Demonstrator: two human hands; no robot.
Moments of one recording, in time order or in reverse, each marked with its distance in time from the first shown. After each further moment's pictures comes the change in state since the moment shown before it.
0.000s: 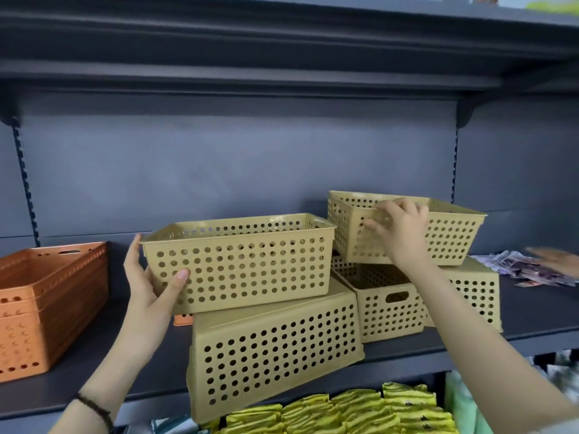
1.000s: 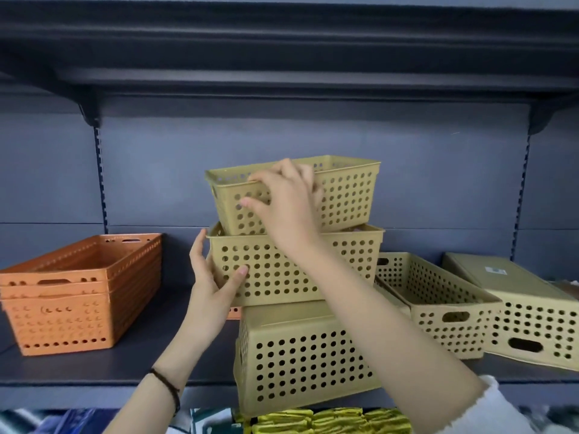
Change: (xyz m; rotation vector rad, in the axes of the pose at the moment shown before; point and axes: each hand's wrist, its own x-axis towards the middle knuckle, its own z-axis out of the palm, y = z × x) left_hand 0.005 0.002 0.001 -0.072 0.000 -0.065; right_hand -0.033 -0.258 0.033 0.343 -0.138 -0.347
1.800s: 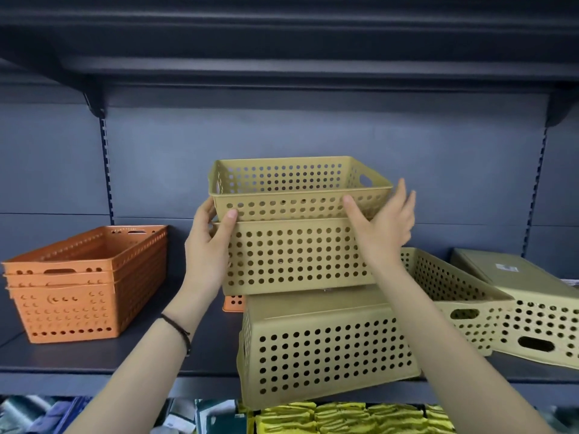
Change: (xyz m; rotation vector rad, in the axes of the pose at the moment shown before) left_hand 0.037 0.036 0.007 0.155 0.227 0.046; right_hand -0.036 0.112 -0.024 0.134 0.188 0.581
